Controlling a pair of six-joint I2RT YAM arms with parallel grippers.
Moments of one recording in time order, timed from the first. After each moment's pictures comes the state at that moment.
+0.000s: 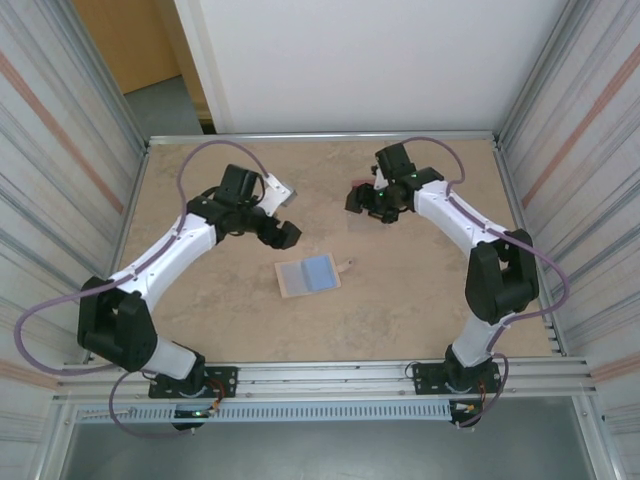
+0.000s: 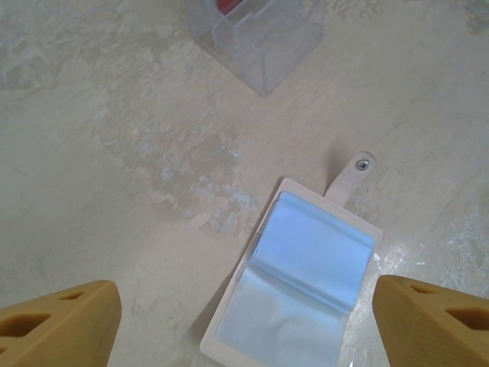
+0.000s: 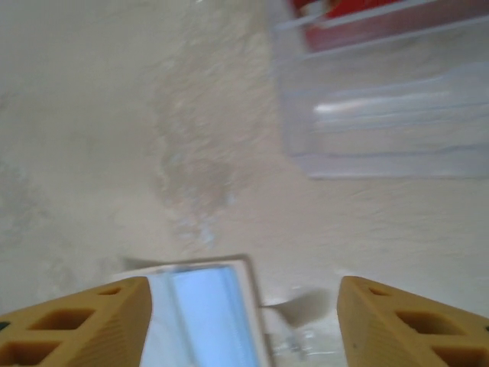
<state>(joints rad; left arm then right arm) -0.45 1.47 1.19 -0.62 0.36 0.24 0.38 1.74 1.41 -0.72 -0.25 0.57</state>
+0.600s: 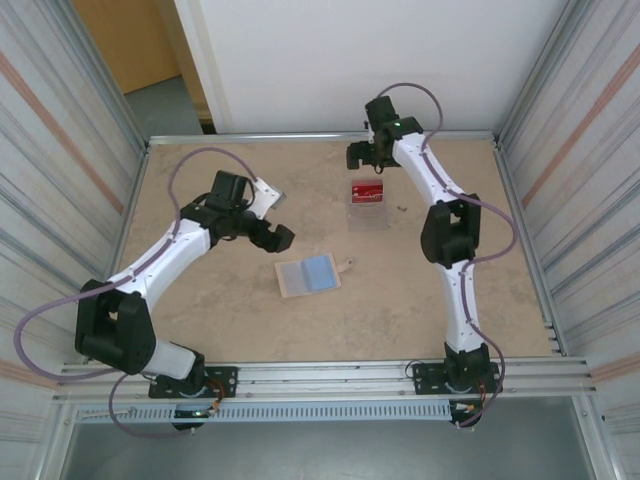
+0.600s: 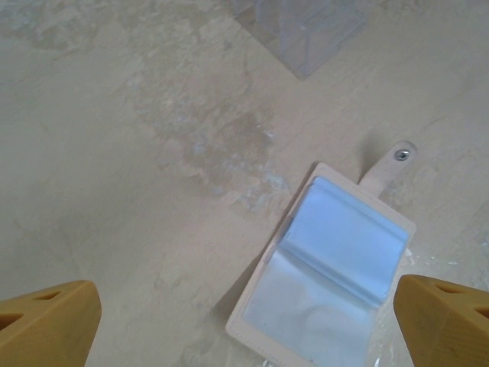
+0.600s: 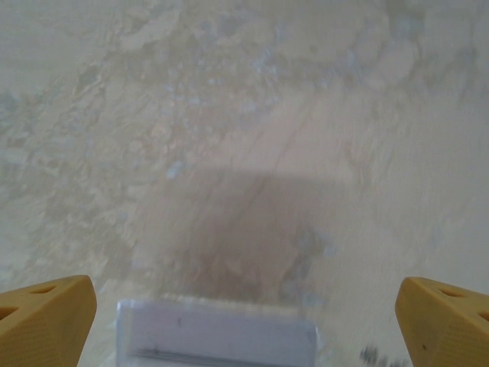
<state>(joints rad) -0.35 1.42 1.08 -0.56 0.37 0.22 0.35 2.40 2.40 -1.02 0.09 0.15</state>
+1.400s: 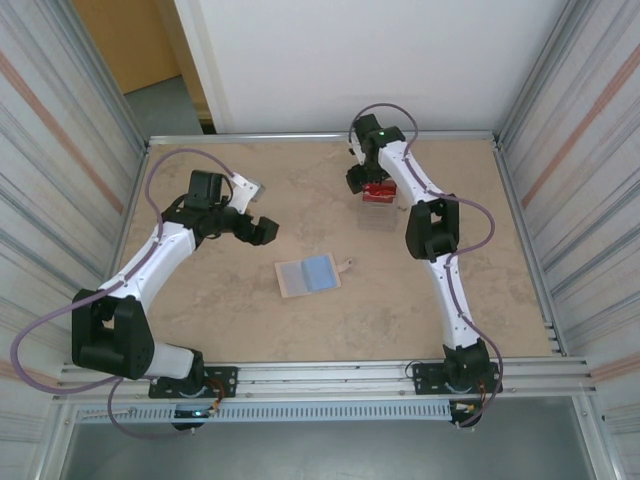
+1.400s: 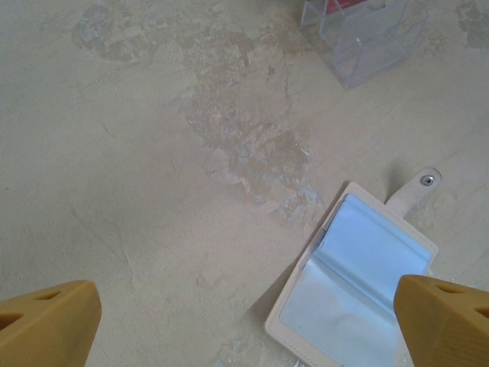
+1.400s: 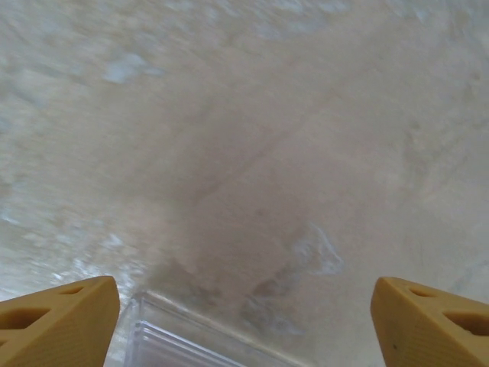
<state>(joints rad) -0.23 1.39 1.04 -0.50 0.45 0.22 0.33 2.59 2.53 -1.19 0.13 -0.13</state>
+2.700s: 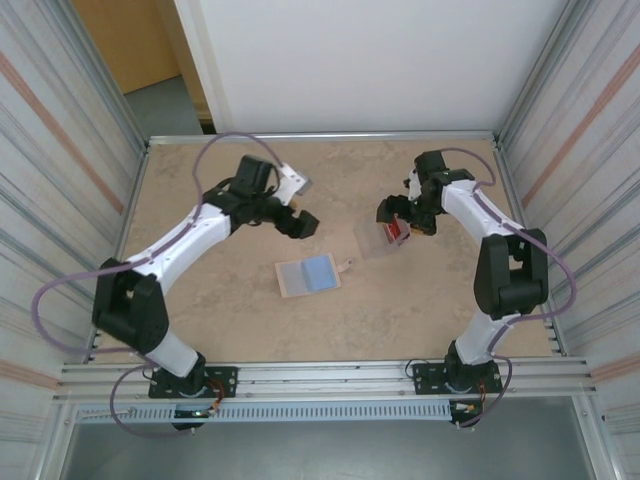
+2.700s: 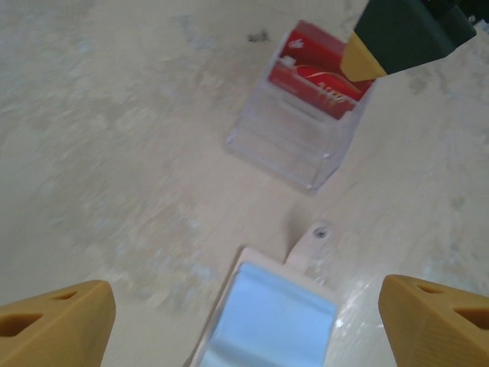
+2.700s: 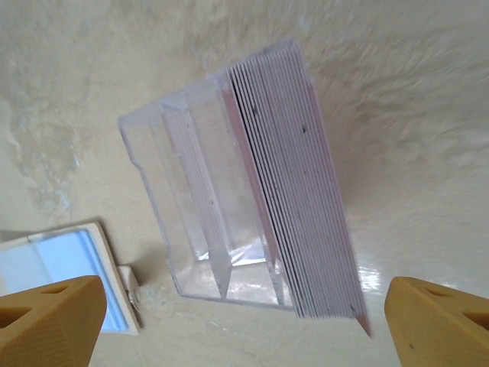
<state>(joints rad) -0.52 1.61 1.31 -0.53 0.44 0.14 0.18 1.71 1.34 -0.87 -0.27 0.33</state>
